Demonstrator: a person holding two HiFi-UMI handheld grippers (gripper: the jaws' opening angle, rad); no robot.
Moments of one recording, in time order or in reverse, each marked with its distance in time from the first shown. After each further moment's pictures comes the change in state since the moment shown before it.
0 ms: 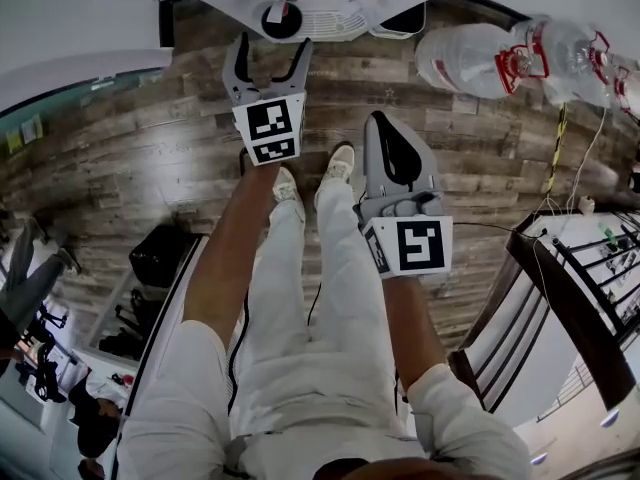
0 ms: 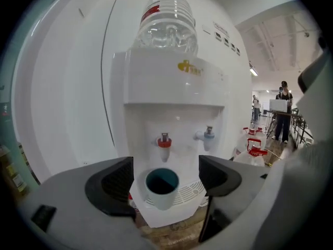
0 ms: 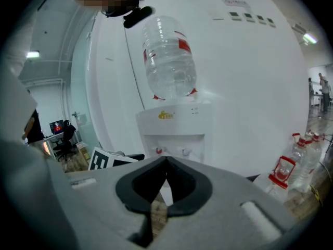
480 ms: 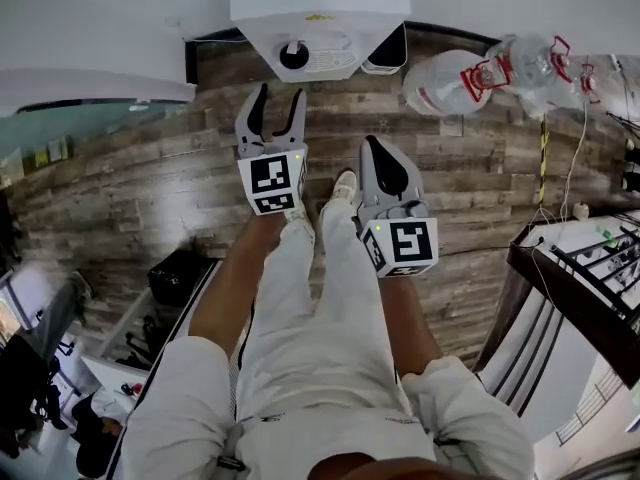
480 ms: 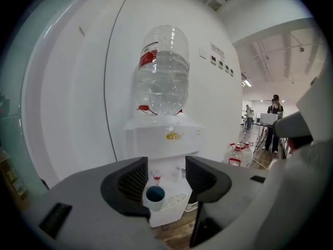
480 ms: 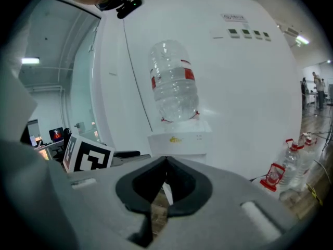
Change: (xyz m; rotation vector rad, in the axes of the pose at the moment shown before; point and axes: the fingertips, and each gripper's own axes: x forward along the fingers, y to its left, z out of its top) left arm -0.140 -0.014 0.130 -0.033 -0.068 -0.076; right arm -0.086 0.044 0.079 0.043 -0.063 -0.020
